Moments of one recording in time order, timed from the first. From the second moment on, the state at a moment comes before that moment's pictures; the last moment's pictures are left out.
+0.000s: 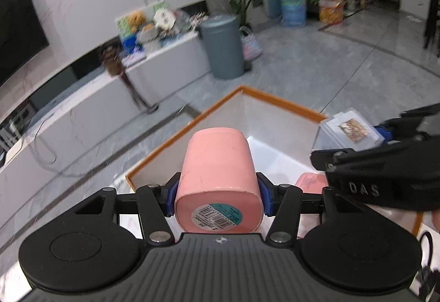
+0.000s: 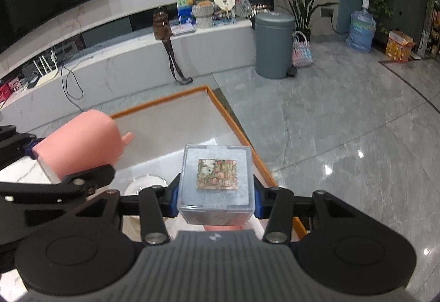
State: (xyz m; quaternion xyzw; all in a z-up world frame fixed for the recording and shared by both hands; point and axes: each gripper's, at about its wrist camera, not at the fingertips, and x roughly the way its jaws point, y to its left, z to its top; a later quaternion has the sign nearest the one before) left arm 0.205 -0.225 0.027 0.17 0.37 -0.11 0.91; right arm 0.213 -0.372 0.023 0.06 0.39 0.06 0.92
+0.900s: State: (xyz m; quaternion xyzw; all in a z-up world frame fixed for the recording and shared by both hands) left arm 0.212 -0.245 -0.023 0.17 0.47 -0.08 0.87; right arm 0.238 -0.356 -0.018 0.02 0.46 0.07 0.88
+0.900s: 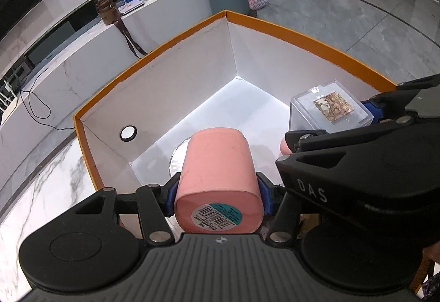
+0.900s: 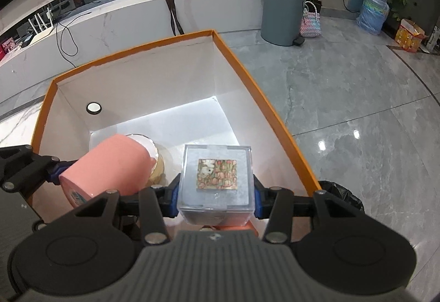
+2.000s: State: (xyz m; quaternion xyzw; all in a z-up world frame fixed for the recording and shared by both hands) left arm 0.202 -0.247 0.008 0.14 0.47 -0.11 0.86; right arm 0.227 -0.372 0.016 0.05 0.43 0.07 0.90
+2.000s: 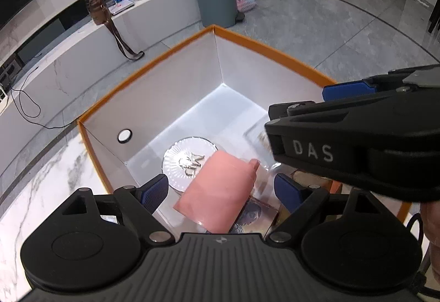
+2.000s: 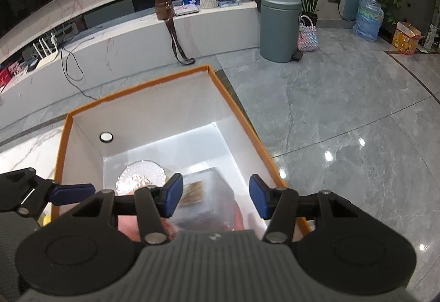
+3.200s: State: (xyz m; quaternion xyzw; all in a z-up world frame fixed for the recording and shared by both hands) left arm 0.176 -0.147 0.063 0.07 0.42 -0.08 0.90; right arm 0.204 -0.365 0.057 0.06 0.38 0.08 0.92
